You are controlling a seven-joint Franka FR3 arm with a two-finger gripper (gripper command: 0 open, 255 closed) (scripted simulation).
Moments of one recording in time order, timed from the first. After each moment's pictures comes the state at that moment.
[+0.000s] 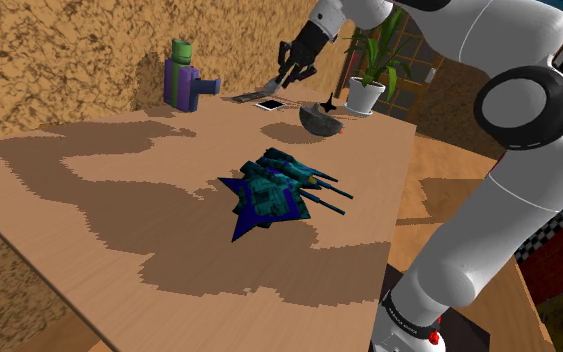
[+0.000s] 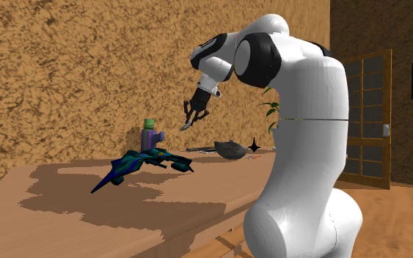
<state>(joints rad) -0.04 -0.05 -0.17 -1.55 0.40 1.69 0.33</state>
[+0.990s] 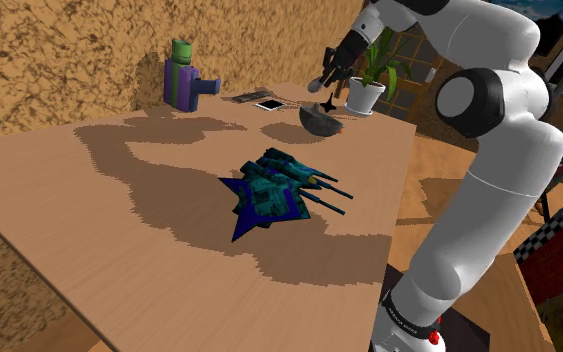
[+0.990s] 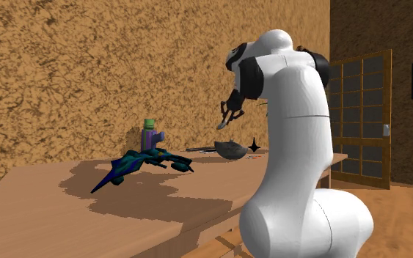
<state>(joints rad) -0.24 0.12 -0.36 -1.31 0.50 1.45 0.02</state>
